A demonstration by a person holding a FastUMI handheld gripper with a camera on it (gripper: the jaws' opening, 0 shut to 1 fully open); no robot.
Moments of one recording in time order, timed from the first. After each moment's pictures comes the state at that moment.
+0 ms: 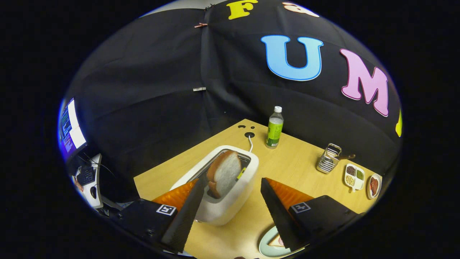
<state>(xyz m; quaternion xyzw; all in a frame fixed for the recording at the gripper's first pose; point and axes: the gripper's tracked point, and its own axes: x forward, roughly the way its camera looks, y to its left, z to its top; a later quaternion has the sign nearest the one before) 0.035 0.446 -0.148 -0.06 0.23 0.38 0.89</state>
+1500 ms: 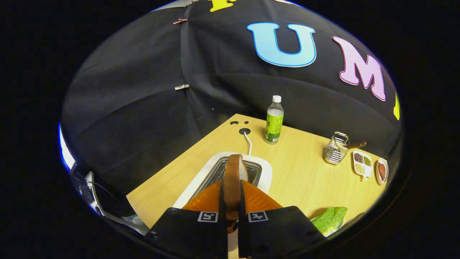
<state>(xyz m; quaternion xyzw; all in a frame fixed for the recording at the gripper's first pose) 0.075 0.493 -0.172 -0.02 0.26 0.32 0.91</state>
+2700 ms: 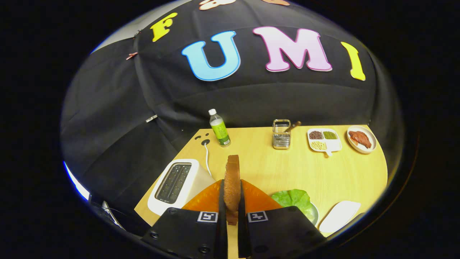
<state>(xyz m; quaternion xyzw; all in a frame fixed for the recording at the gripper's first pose) 0.079 0.288 -0.160 0.12 0.28 0.20 0.93</state>
